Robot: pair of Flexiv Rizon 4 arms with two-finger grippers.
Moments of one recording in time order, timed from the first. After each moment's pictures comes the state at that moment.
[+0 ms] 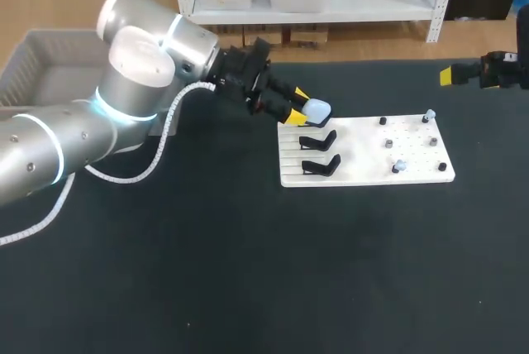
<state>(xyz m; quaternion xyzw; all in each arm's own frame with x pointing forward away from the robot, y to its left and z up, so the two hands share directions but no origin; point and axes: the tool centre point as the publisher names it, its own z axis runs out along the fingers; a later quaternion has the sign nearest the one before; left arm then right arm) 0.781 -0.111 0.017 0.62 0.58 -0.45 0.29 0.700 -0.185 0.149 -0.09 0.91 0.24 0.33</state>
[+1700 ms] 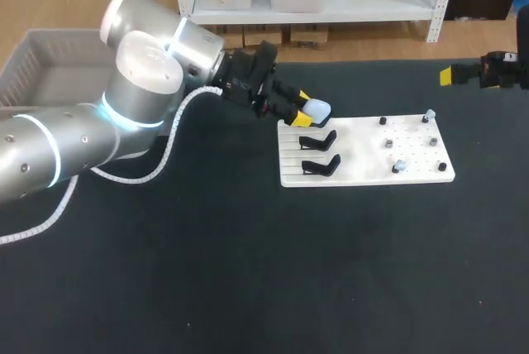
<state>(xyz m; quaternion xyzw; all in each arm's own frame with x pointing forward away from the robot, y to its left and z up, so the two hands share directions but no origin) 0.778 -0.119 0.014 0.62 0.59 -0.42 0.30 0.700 -0.185 0.149 -0.09 0.91 0.24 0.33</state>
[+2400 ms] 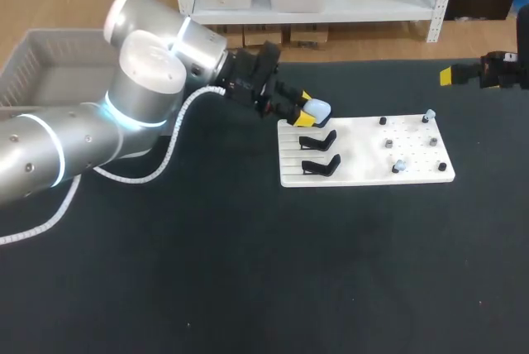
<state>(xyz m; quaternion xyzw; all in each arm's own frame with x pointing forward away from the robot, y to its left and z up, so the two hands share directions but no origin) 0.777 -0.124 0.013 0.62 0.59 -0.42 0.30 0.700 -0.185 0.149 -0.09 0.91 0.24 0.33</state>
